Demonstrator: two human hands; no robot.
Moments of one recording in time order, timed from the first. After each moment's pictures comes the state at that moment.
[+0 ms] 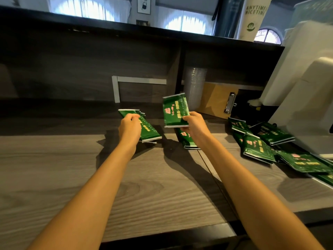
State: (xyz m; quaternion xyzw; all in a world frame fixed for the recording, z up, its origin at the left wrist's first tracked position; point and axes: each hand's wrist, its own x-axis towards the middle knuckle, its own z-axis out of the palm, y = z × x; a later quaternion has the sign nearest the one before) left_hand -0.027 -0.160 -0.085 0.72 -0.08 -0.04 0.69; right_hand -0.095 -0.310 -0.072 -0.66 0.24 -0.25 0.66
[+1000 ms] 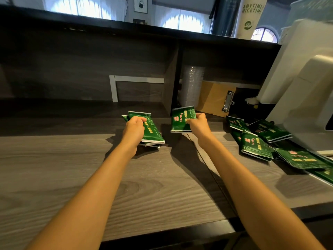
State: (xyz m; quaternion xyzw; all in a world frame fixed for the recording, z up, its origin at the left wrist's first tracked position) left_hand -0.033 -0.163 -0.089 0.73 -0.12 -0.11 0.66; right_hand -0.101 -0.326 -0.082 -0.73 0.32 -0.27 0.53
